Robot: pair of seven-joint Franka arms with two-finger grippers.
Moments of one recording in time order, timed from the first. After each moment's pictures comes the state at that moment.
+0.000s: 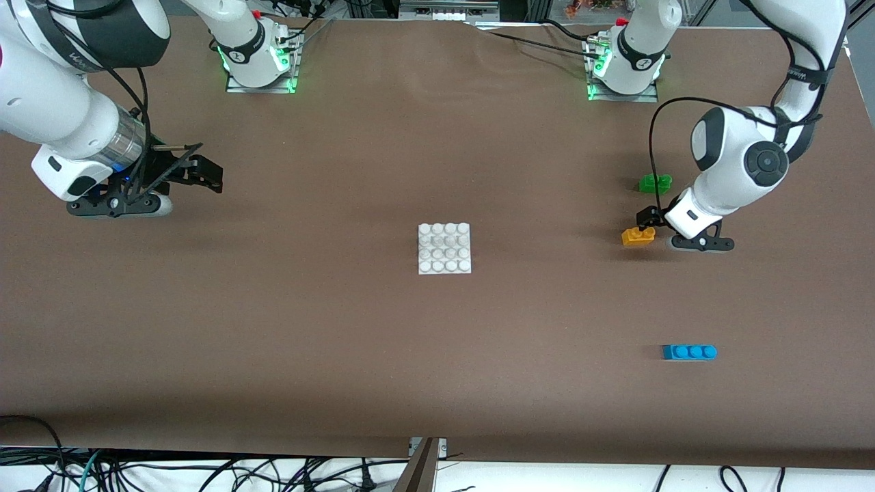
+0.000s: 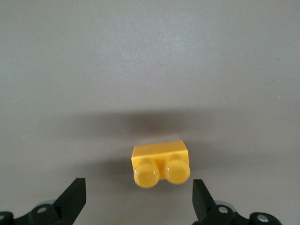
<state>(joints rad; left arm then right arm) 0.04 0.22 -0.04 -2.32 -0.01 2.48 0.03 0.08 0.09 0.11 -1.67 0.02 1.68 0.16</state>
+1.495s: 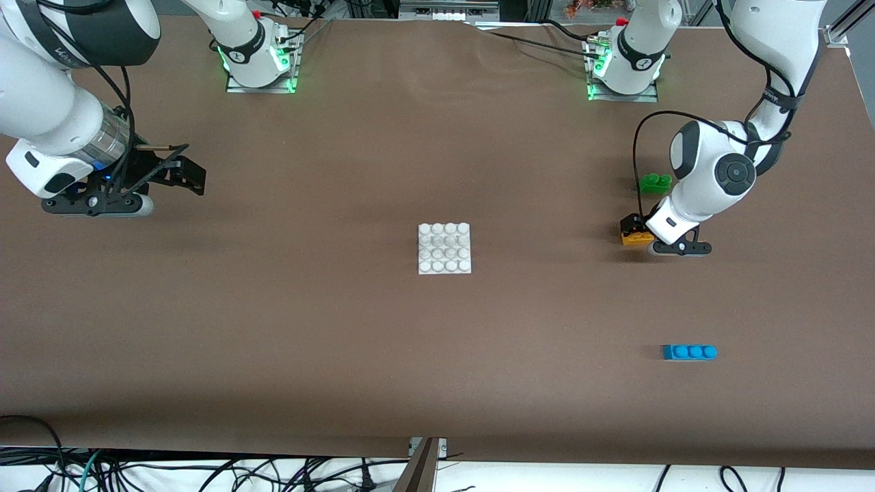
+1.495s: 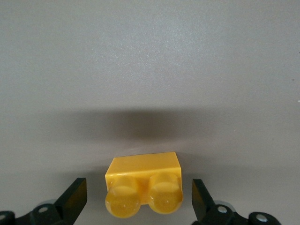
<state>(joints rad) 0.03 0.30 -0.07 -2.35 -0.01 2.59 -0.03 0.08 0.09 0.10 -1.65 -0.04 1.65 0.14</state>
